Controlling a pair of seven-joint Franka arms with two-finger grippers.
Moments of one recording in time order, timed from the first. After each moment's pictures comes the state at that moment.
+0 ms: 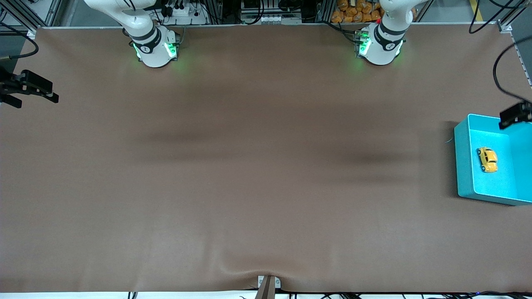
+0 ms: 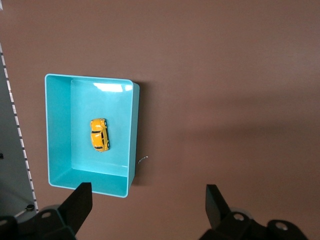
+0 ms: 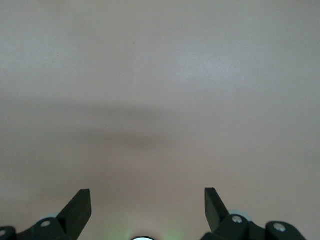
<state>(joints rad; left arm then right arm) 0.37 0.07 -0.29 -1.52 0.15 1.60 0.18 0.07 -0.02 -0.15 -1.53 0.05 1.45 -0.19</state>
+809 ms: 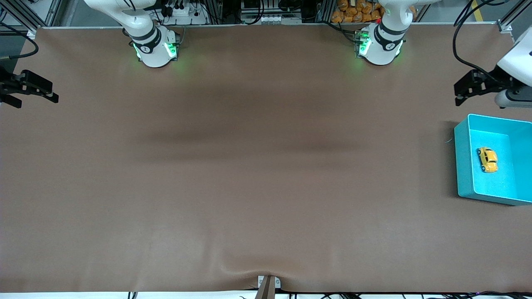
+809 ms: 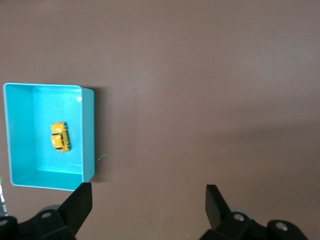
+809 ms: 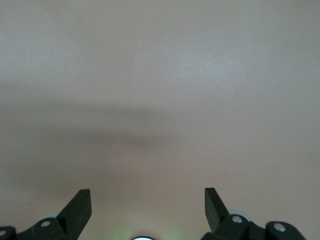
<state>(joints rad) 0.10 -0.01 -0.23 -1.50 0.07 1.52 0.03 0.07 -0.02 -0.15 -1.53 0.05 1.45 -0.19</state>
